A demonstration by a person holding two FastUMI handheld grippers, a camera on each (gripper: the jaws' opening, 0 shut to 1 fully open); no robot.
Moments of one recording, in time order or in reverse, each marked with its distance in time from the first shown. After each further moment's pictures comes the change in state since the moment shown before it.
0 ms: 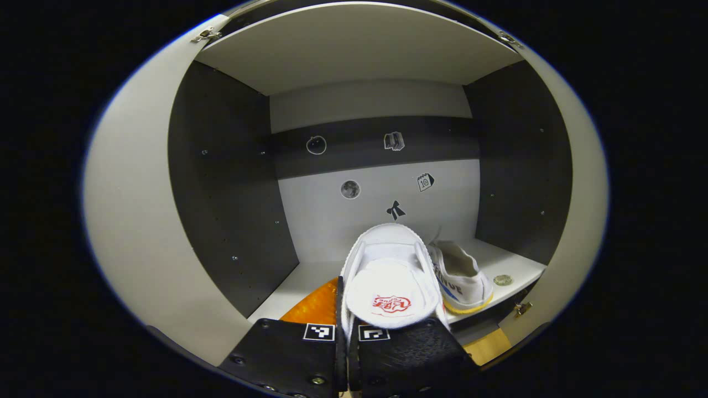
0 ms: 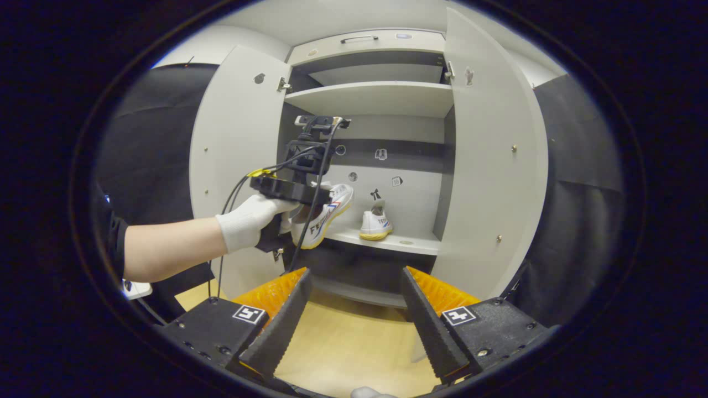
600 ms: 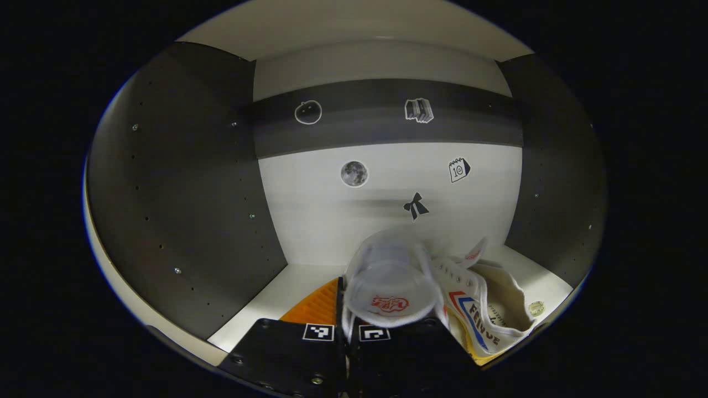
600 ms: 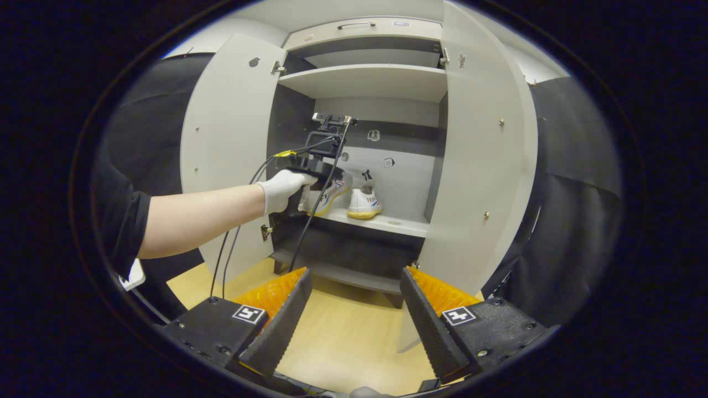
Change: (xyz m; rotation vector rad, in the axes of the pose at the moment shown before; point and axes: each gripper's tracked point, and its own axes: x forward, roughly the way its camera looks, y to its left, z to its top) left arm 0.082 -0.009 -0.018 -0.023 0.130 0.032; right arm -0.002 -0.023 -0.029 -0.001 0.098 -0.034
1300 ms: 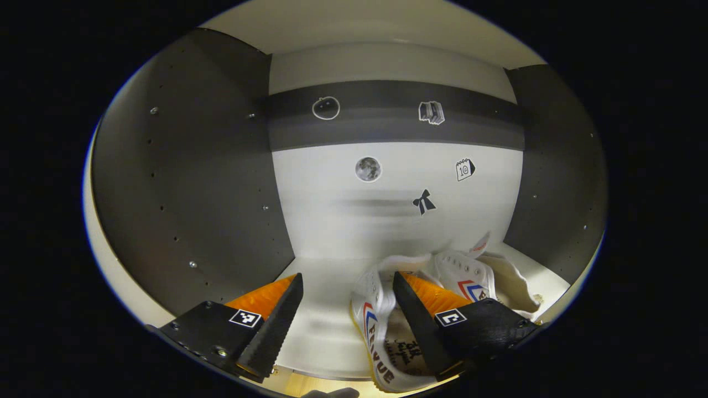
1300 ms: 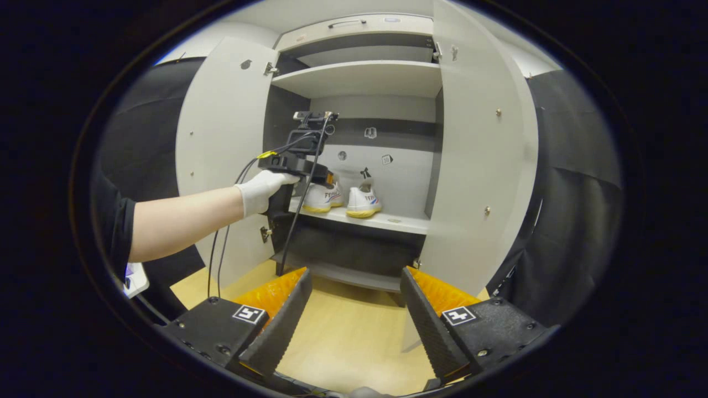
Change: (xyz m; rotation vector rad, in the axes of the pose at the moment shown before) left arm -0.023 0.026 -0.005 -0.047 -0.028 -0.013; right arm 0.004 -0.001 0.003 0.030 -0.004 0.006
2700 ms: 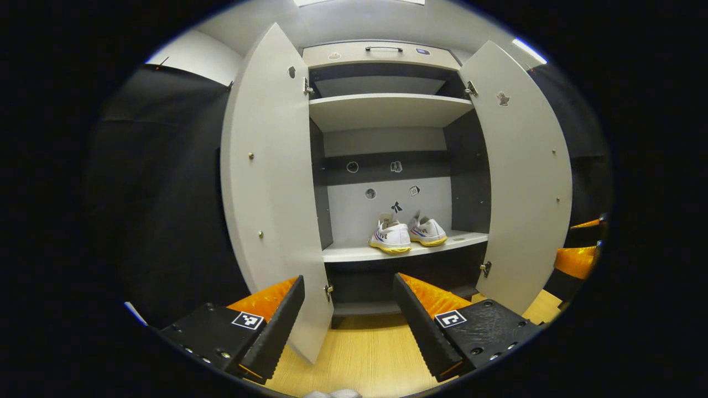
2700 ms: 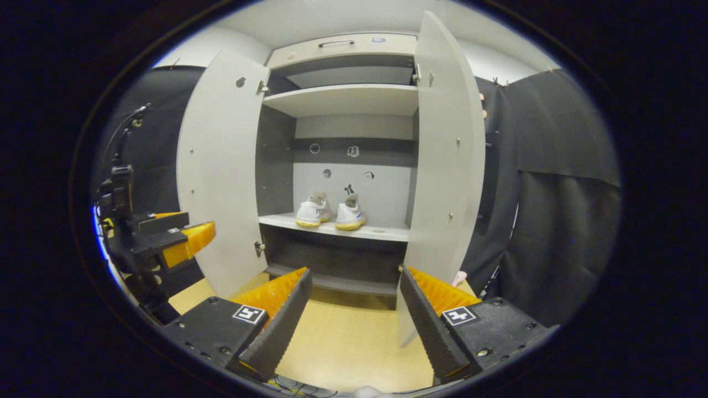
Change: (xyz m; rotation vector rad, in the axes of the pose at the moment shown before) left arm -0.356 0.055 -0.101 0.027 -0.248 -0.030; right arm -0.047 0.008 0.006 0.049 -0.089 -0.108
